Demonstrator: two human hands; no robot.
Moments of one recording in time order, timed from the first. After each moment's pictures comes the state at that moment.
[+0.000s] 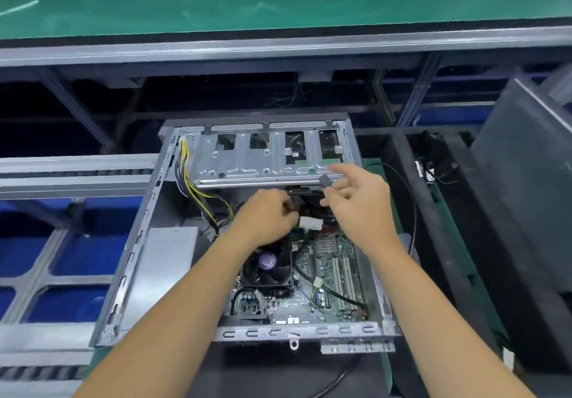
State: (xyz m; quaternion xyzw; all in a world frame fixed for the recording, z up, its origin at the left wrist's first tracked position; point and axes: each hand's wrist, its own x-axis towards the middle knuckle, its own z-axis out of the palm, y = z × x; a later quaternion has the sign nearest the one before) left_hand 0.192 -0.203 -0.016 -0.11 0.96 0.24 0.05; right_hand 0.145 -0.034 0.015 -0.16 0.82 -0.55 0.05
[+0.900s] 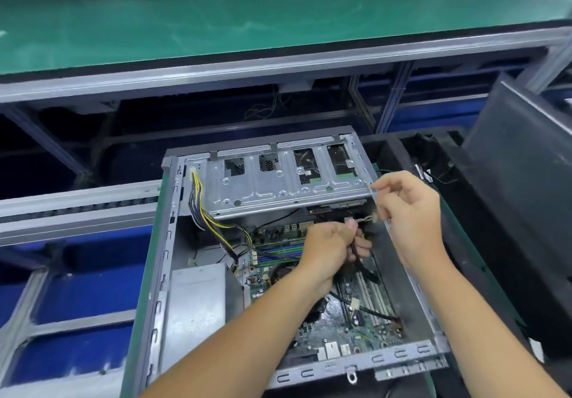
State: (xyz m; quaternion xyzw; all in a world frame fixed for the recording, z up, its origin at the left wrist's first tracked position) left_hand 0.200 -0.143 -0.003 -0.22 0.61 0.76 0.10; right_hand 0.140 -0.033 0.014 -0.07 0.72 -0.69 -0.04
